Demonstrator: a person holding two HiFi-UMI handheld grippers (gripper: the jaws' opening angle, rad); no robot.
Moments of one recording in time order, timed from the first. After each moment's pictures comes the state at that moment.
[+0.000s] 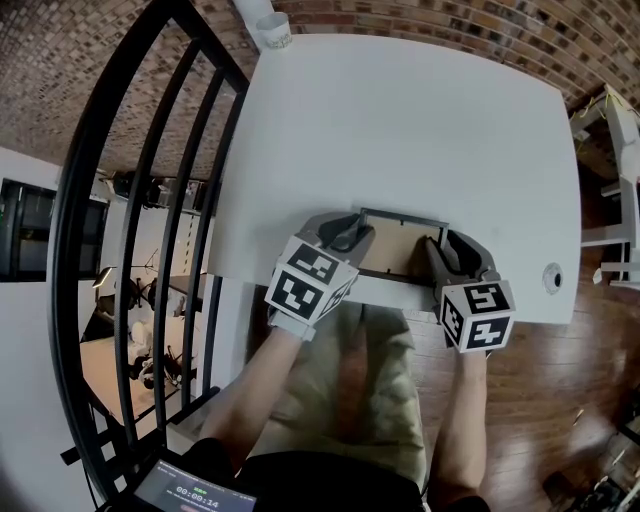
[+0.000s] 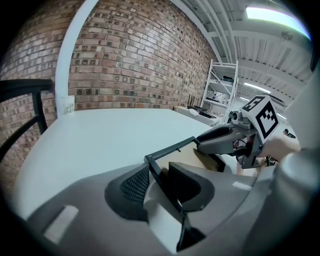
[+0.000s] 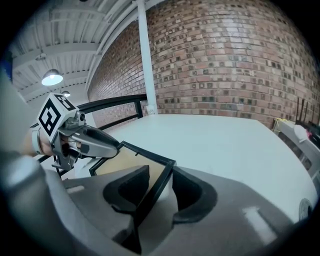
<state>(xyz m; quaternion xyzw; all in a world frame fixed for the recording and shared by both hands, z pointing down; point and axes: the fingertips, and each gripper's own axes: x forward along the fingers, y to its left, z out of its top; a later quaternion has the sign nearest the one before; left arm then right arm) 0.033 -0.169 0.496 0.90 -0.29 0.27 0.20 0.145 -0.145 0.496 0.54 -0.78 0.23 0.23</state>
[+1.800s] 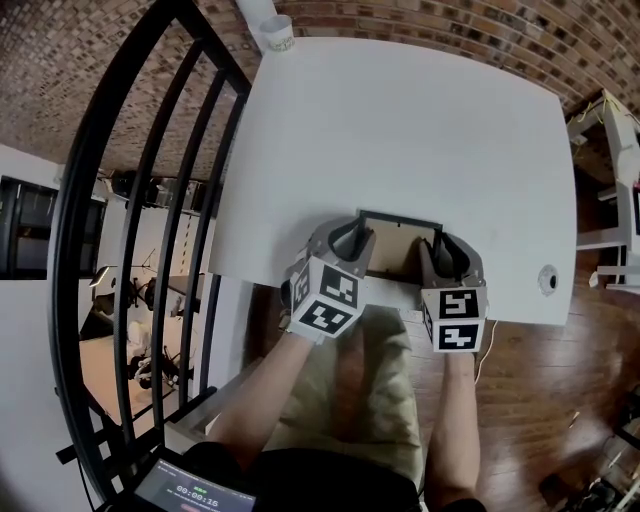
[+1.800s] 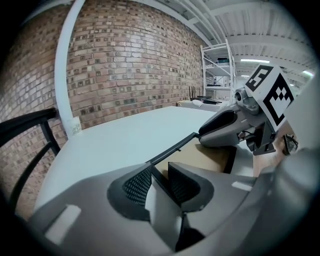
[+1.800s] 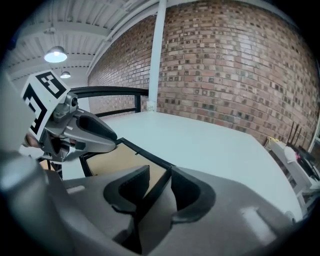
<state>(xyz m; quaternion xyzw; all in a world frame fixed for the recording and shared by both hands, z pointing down) 0.032 -0.170 0.507 0.88 -0.34 0.32 0.07 0.137 -0.147 0.502 0.57 -0.76 0.16 0.28</state>
